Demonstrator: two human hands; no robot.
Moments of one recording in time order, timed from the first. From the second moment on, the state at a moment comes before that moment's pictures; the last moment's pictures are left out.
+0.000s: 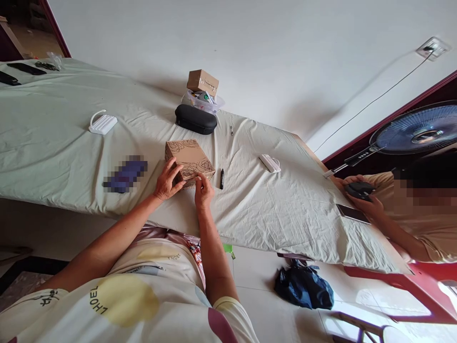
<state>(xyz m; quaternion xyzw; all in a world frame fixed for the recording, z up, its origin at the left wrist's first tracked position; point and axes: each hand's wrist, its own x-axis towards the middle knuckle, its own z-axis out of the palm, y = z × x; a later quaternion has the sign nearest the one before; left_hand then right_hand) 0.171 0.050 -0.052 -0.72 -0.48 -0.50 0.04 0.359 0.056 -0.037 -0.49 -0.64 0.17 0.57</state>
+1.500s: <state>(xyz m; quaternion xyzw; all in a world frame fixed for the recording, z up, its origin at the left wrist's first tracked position) 0.164 0.064 -0.071 -0.61 -0.56 -0.54 -0.14 0.374 0.075 -0.041 -0.46 -0.48 0.31 0.67</state>
